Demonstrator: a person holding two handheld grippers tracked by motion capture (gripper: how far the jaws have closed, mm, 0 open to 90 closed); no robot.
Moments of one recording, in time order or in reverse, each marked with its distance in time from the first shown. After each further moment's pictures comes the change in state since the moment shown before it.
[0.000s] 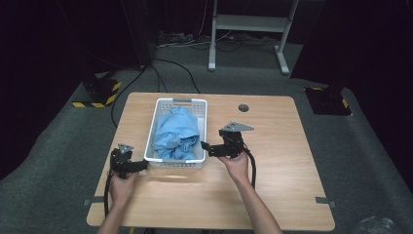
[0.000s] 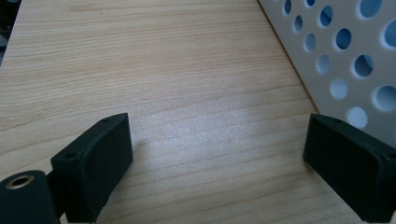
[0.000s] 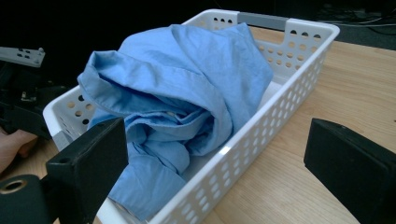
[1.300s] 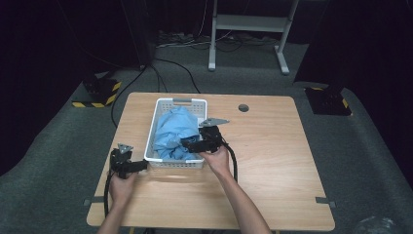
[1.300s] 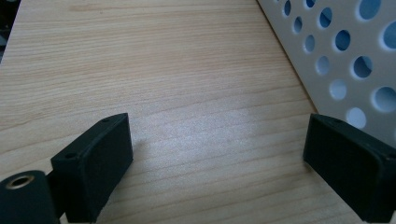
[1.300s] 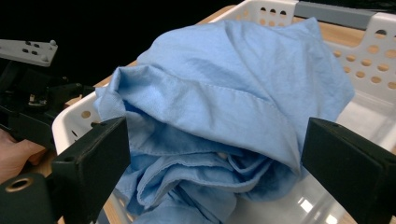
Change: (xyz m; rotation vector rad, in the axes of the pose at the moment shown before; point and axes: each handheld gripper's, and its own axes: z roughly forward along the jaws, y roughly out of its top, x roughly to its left) left arm 0.001 0.000 0.000 -0.004 -0.005 -0.006; right arm 0.027 0.016 0.061 0.072 0.080 -0.037
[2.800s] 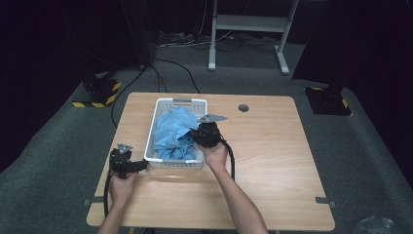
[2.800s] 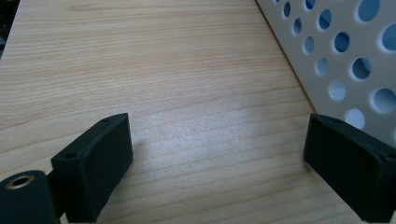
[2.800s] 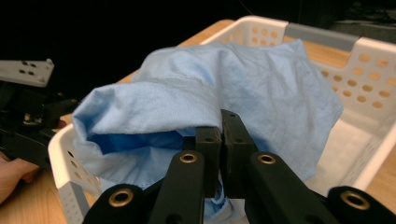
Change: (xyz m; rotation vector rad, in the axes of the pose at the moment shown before) left arm 0.001 0.000 0.000 -0.004 -0.006 -0.007; right arm 0.001 0.014 -0.004 -0.040 -0.027 -0.008
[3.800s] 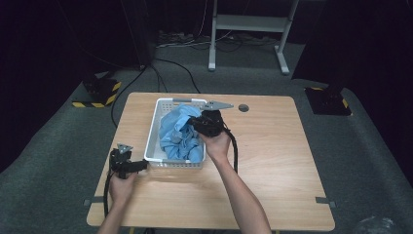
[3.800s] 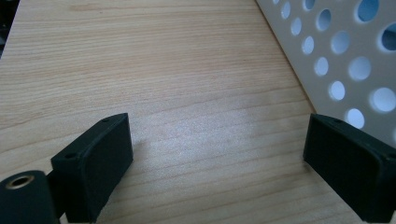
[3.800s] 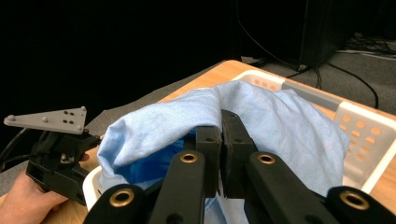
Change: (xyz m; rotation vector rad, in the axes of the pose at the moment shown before) left arm 0.000 0.000 0.000 0.001 0.000 0.002; right arm 0.005 0.046 -0.026 -0.081 0.032 -0.023
